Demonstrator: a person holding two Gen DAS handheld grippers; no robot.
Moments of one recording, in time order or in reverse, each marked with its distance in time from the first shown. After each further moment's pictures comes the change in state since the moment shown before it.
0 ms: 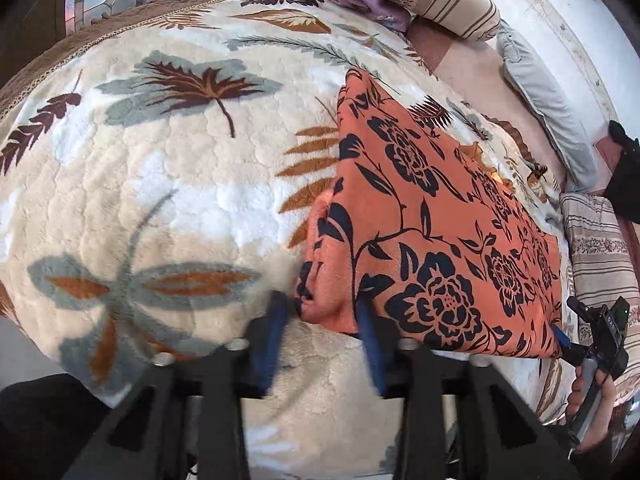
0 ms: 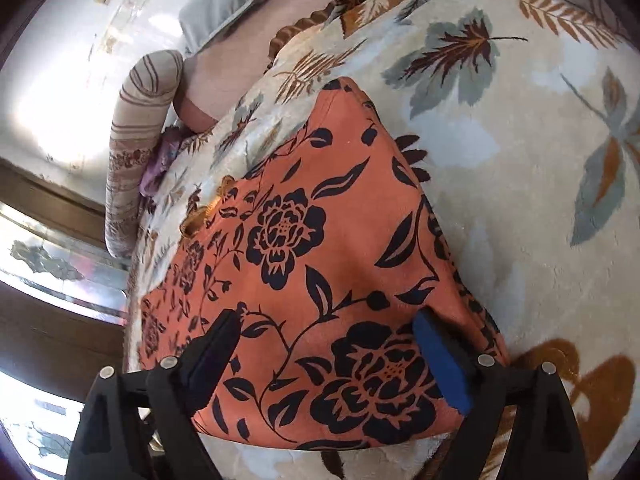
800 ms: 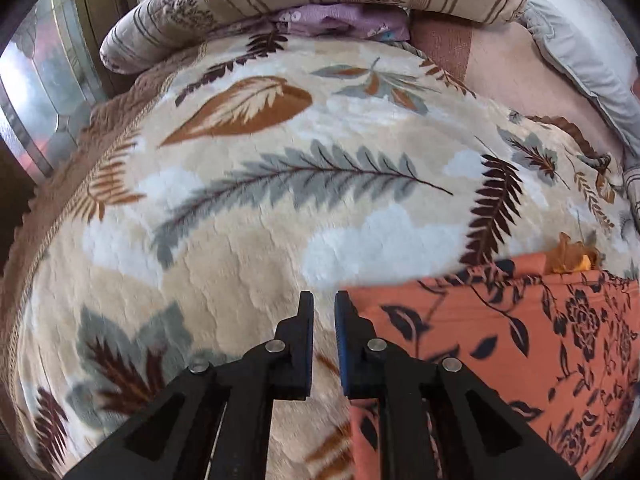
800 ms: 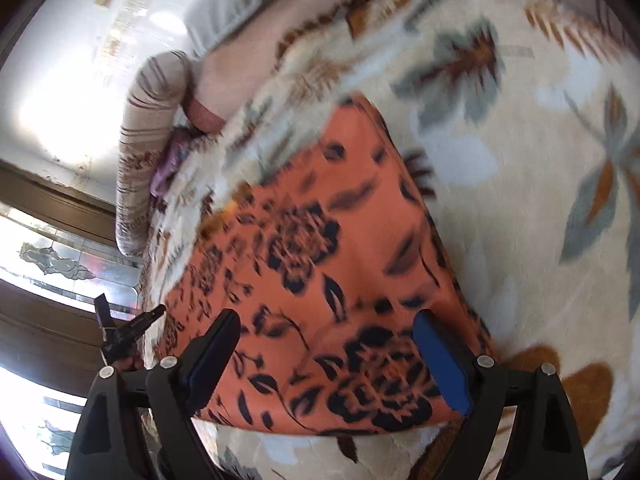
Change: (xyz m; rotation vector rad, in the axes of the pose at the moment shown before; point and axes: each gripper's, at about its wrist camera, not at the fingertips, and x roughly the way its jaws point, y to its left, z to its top) left arm 0.089 -0.042 0.190 0.269 -0.051 0.248; right arm -0.022 0.008 0.019 -0.002 -0.003 0.050
